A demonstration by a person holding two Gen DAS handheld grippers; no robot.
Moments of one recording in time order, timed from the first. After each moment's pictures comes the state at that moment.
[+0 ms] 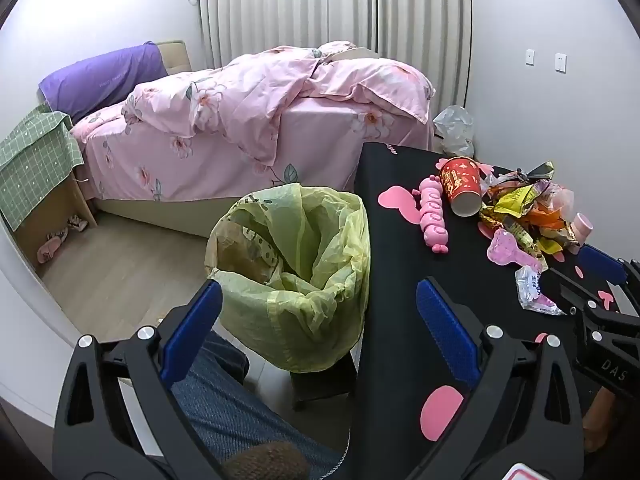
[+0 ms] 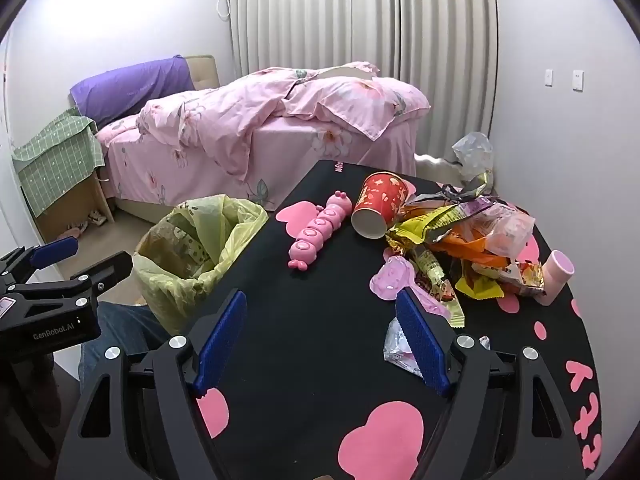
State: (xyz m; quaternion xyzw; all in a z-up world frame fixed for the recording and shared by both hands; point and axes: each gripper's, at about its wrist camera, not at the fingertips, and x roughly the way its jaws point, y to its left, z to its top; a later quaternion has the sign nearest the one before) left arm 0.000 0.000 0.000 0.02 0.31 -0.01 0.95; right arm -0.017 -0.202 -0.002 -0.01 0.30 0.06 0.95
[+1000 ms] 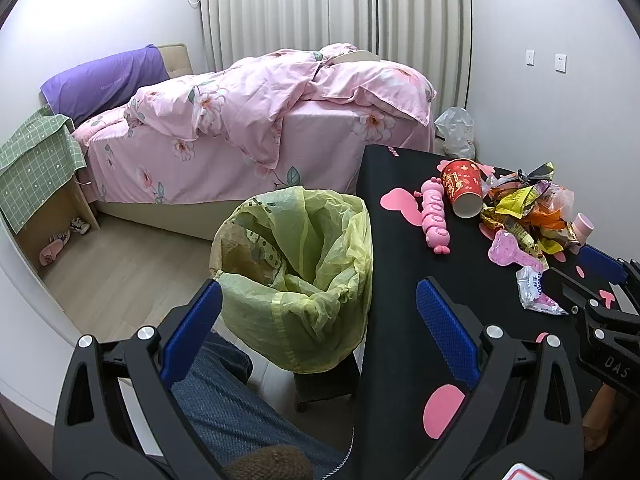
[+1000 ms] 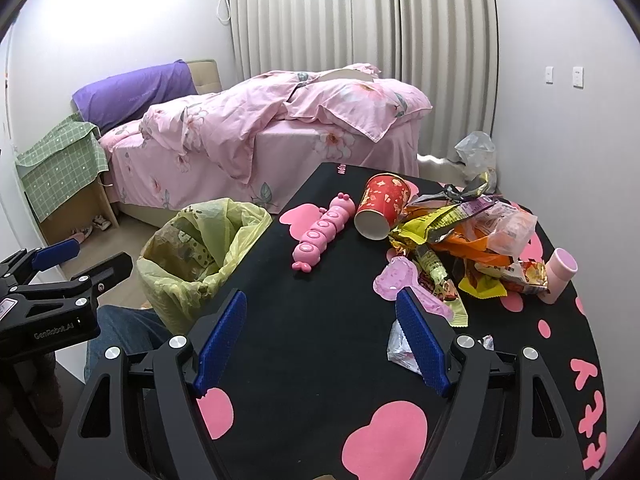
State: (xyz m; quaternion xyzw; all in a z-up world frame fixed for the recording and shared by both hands) left arm -0.002 0.002 0.002 0.02 0.31 -0.01 0.95; right arm -0.020 -0.203 0.000 0.00 0.29 0.06 0.95
